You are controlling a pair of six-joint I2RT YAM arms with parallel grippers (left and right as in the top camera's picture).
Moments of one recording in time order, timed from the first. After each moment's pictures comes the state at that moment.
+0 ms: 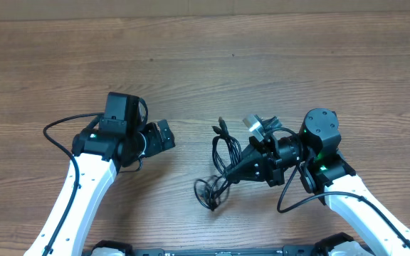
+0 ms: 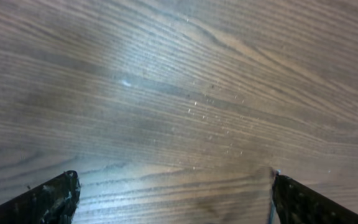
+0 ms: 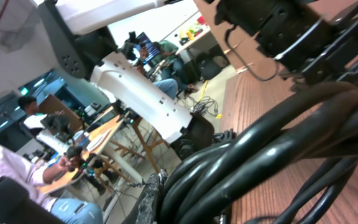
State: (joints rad) left arm -0.18 1.30 0.98 -0.86 0.20 -0.56; right arm 0.35 1.23 0.59 0.55 -1.53 0.52
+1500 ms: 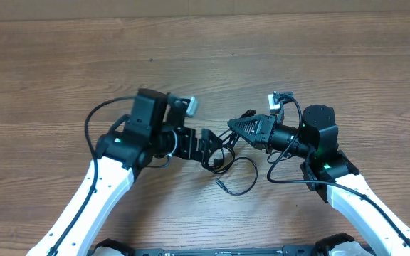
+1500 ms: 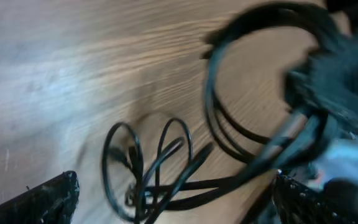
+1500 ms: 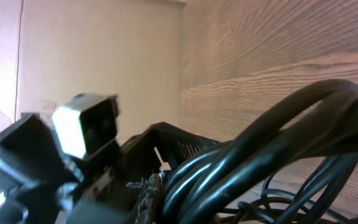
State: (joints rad) left arm -0.39 1.30 0.98 -0.61 0.57 -0.24; right arm 0.31 1.23 0.59 0.32 -0.83 1.20
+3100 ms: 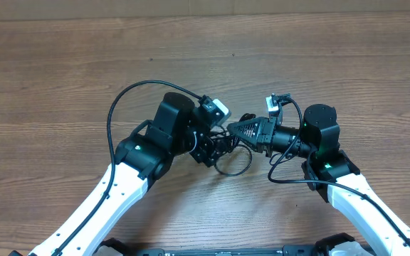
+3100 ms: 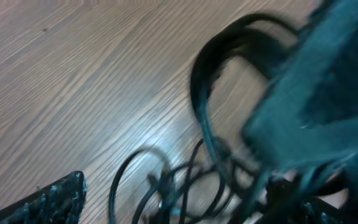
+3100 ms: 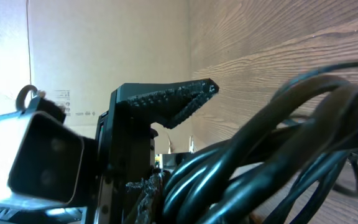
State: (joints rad) left arm -0.55 1.31 0.98 -0.44 0.30 0.17; right arm 0.30 1.23 0.59 0.32 -0.93 1.25
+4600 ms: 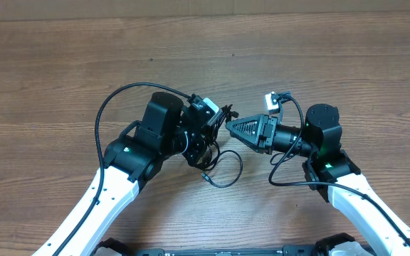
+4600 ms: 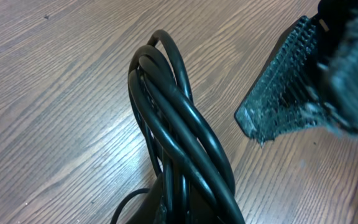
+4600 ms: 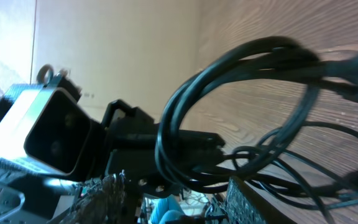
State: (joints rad) left arm -0.50 1.26 0.98 -0.50 0.37 0.13; right arm 0.30 1.23 0.59 0.37 -0.97 1.14
